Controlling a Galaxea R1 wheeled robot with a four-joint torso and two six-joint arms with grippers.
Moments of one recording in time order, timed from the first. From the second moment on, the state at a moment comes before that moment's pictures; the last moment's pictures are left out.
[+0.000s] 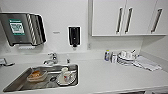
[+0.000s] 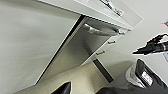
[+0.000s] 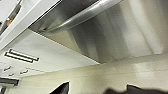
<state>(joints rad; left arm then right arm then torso) 1.17 1.82 -0.95 0.16 -0.18 0.03 -0.99 1.81 -1.15 -0.17 -0.08 0.42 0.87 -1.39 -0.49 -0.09</state>
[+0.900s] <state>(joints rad) 1.14 1.84 -0.95 0.21 -0.18 0.03 -0.73 1.98 -1.24 -0.18 -0.38 0.95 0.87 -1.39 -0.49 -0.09</state>
